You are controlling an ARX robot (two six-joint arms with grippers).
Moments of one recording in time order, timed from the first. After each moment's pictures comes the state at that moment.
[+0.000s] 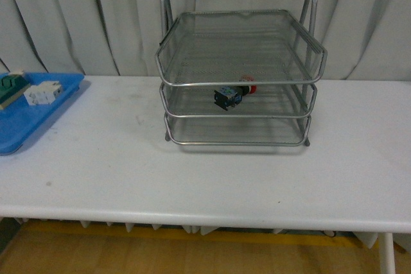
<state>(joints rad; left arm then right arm) 0.00 0.01 0.01 0.00 0.00 0.00 0.00 0.45 0.08 0.36 0.00 0.01</state>
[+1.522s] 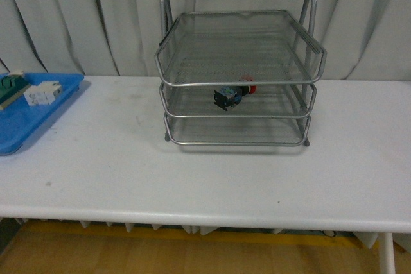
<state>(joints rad) 0.00 0.01 0.01 0.00 0.00 0.00 0.00 0.00 0.01 0.00 0.00 0.00</state>
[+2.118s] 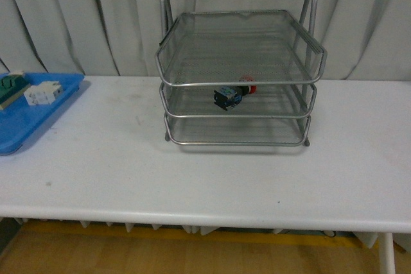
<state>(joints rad) 0.00 0.01 0.01 0.00 0.00 0.00 0.00 0.00 0.01 0.00 0.00 0.00</state>
